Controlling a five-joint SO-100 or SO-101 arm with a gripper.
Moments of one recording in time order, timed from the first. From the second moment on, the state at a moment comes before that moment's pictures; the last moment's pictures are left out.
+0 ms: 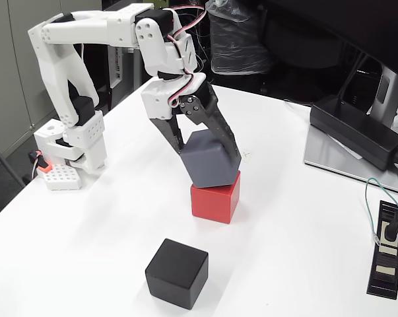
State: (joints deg) arm -1.2 113.9 111.6 74.4 -9.8
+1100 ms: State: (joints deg) arm 0.2 131.6 111.9 75.6 -10.5
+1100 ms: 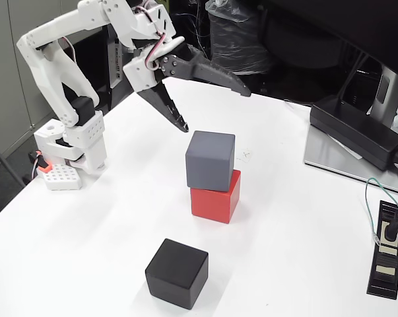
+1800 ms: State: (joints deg) arm 32.0 126.9 112.1 80.8 -38.9
